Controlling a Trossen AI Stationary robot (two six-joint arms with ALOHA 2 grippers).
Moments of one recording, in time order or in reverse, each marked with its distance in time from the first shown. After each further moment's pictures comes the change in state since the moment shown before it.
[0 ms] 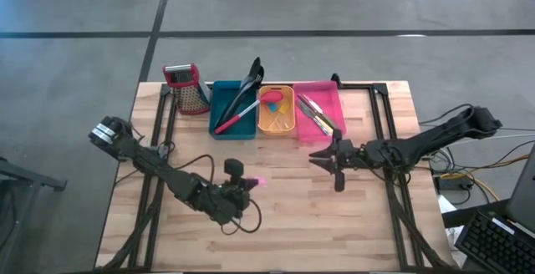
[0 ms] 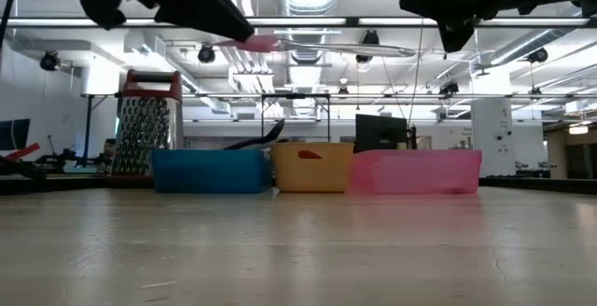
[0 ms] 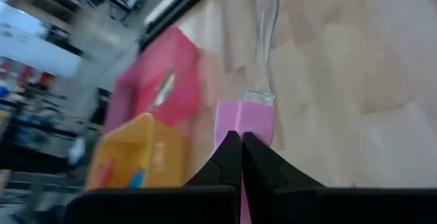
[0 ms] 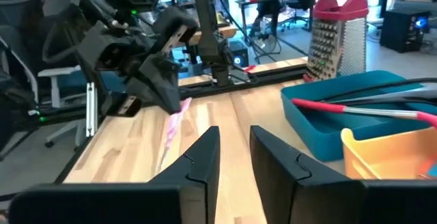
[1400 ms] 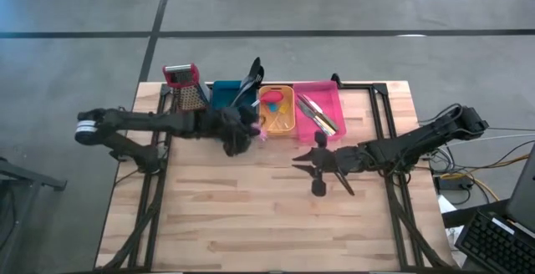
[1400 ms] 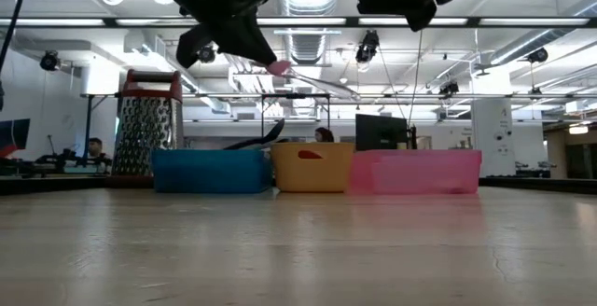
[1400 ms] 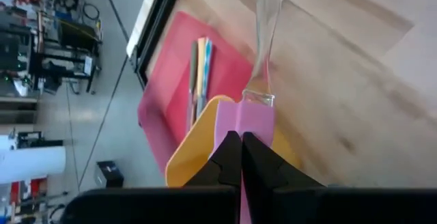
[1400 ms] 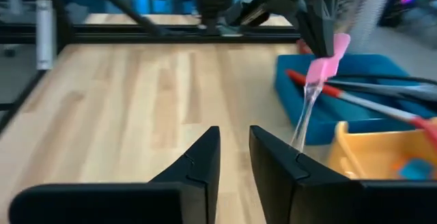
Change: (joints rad) left arm 0.646 -0.212 -0.004 -0.053 0.685 0.929; right arm 0.008 0.278 0.371 -0.393 0.029 -0.090
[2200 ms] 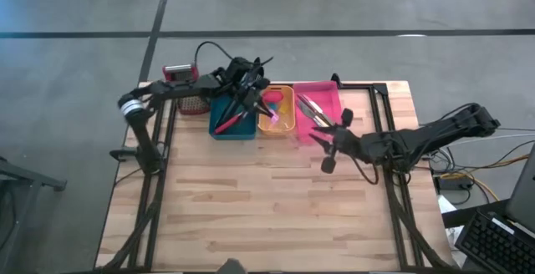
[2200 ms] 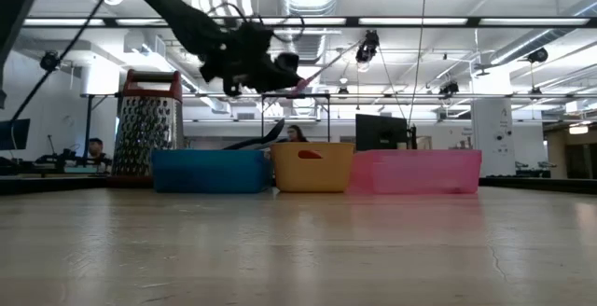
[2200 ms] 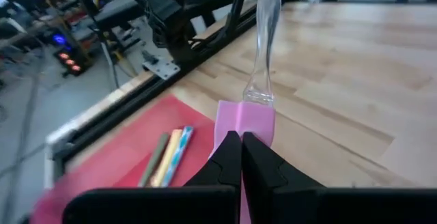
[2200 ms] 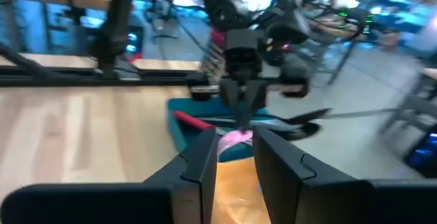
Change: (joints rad) left arm 0.534 0.424 0.198 0.209 1.170 -0.057; right arm -0.002 -0.216 -0.001 -0.057 0.355 -0.174
